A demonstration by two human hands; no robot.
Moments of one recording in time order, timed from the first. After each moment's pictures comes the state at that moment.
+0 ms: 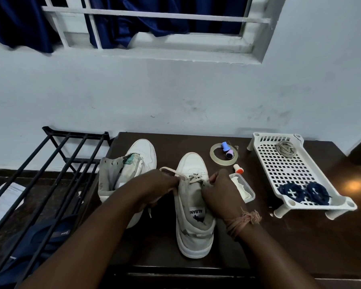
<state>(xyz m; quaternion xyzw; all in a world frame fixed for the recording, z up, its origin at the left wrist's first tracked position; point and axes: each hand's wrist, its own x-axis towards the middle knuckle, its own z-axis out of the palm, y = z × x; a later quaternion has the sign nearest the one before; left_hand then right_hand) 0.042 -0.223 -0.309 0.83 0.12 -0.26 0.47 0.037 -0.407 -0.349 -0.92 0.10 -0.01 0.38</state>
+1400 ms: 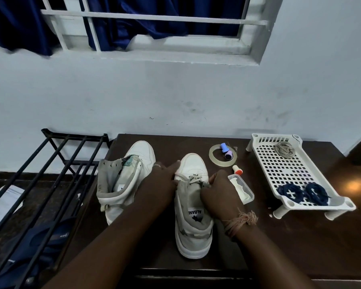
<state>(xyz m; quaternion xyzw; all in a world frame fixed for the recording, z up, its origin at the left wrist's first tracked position) 0.052 -0.232 -0.356 0.95 -0.01 -0.05 0.30 0.036 -0.405 -0.345 -0.93 0.10 -0.01 0.36</state>
